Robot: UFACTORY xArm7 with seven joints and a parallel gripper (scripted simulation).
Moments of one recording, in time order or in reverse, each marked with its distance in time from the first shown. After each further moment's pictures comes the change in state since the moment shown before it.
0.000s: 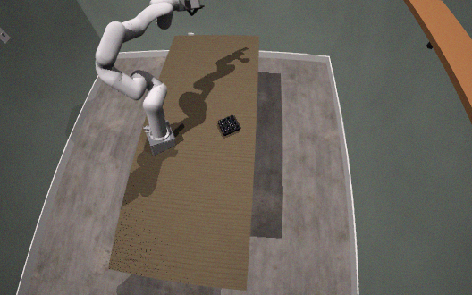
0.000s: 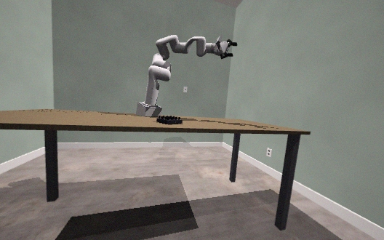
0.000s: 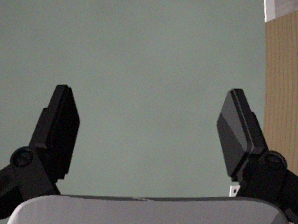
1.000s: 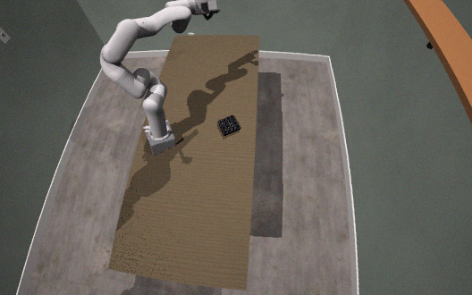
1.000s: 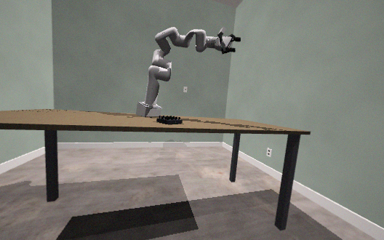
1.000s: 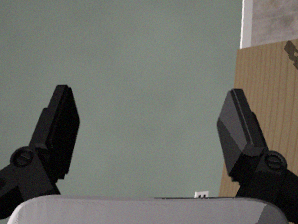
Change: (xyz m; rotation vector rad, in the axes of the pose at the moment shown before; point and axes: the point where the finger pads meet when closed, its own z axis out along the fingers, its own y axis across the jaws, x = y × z) arm 0.083 0.024 0.044 -0.034 -0.035 -0.121
